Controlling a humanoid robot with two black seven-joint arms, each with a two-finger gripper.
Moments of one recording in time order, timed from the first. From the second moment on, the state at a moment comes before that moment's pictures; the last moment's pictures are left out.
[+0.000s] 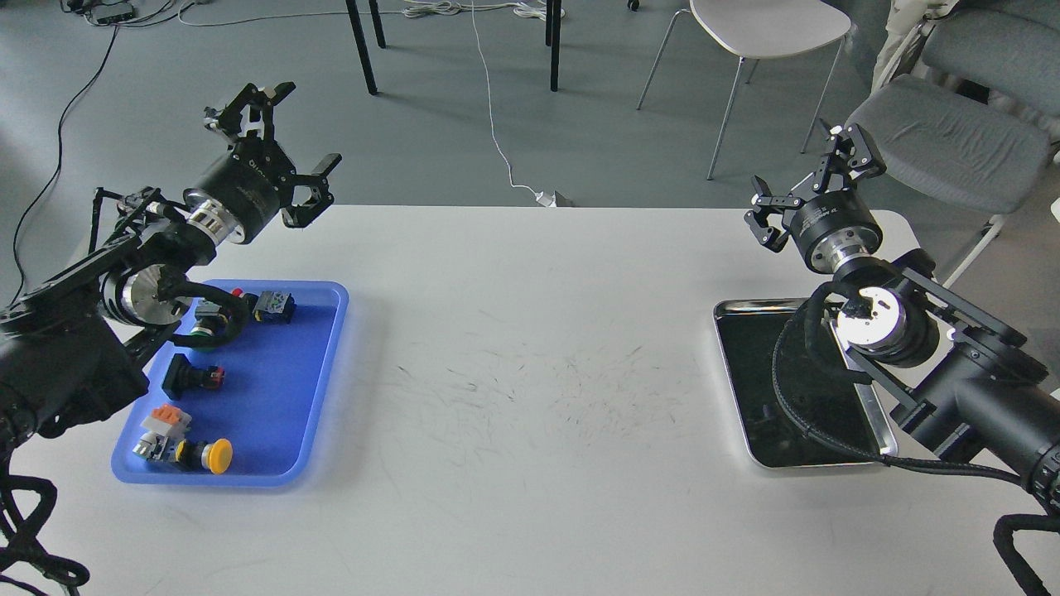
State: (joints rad) left arm -0.86 0.40 -0.49 -0.61 -0.07 -0.49 -0.30; right arm 0.74 -0.35 0.62 0.85 0.18 0.02 0.38
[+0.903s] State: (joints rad) left arm -0.87 0.39 -0.49 -0.53 -0.07 -0.49 -0.34; right arm 0.74 -0.35 0.60 0.85 0.18 0.03 0.37
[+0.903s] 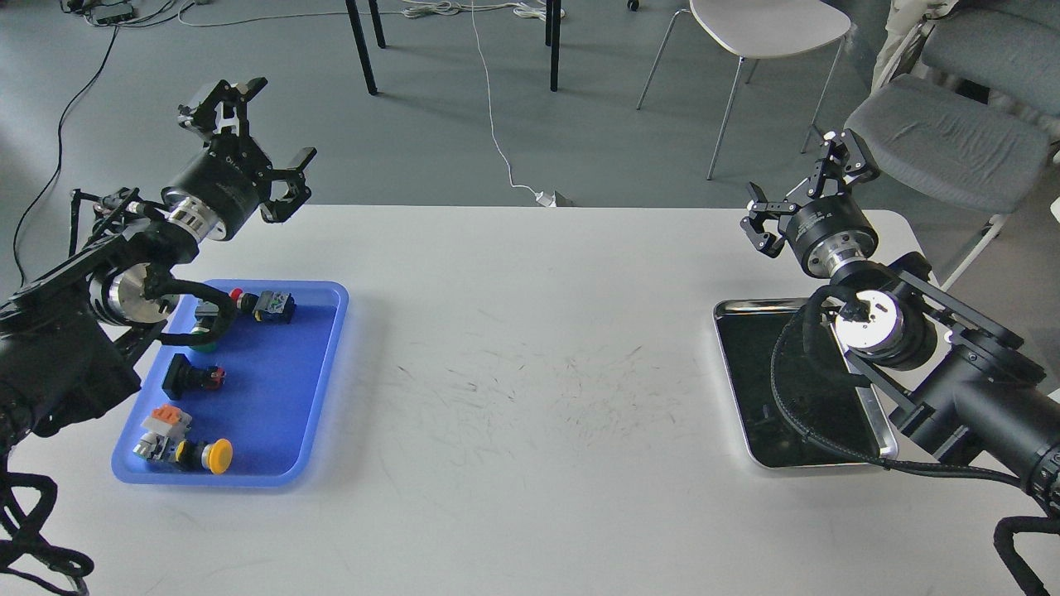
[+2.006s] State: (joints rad) left arm -0.87 0.40 -0.49 -0.53 -0.08 -0.49 -0.37; right arm 0.73 -0.36 0.59 0.86 0.18 0.17 0.37
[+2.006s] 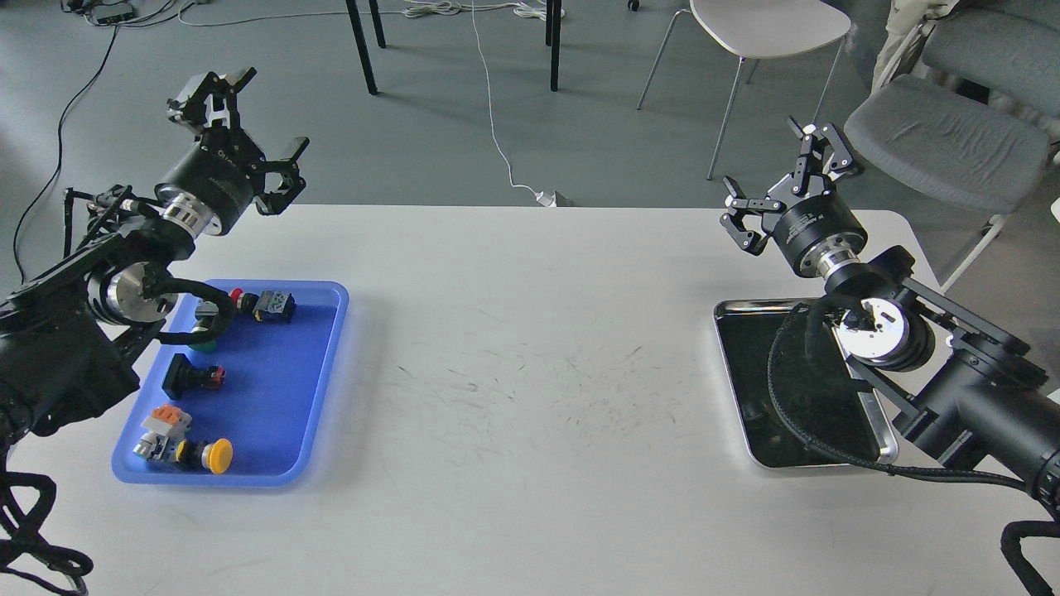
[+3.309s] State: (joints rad) left arm -0.87 0.40 -0.49 -0.53 -0.07 -0.49 -0.37; right arm 0.76 -0.41 0.50 0.87 0.18 0.05 0.36
